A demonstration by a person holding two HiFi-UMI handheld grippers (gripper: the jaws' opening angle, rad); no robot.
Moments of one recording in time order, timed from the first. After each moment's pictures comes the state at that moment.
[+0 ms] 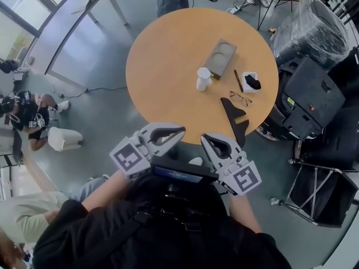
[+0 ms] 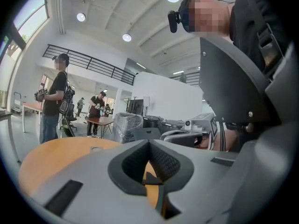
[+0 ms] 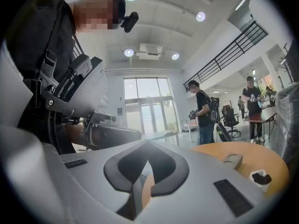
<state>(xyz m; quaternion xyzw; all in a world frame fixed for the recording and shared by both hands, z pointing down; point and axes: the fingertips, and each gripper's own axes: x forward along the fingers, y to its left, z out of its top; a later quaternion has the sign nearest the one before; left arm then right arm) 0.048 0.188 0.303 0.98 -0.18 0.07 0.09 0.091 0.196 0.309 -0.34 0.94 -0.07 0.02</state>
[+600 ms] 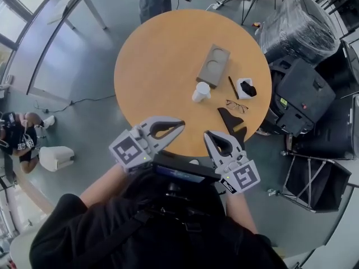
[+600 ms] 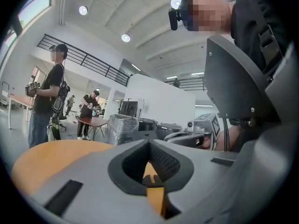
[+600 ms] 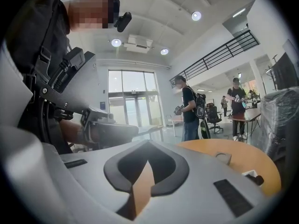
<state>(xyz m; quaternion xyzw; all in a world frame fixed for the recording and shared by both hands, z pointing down) -0.012 0.038 0.318 0.99 -0.12 0.04 0.10 0.042 0.058 0.329 -0.43 0.90 -0.10 -0.02</state>
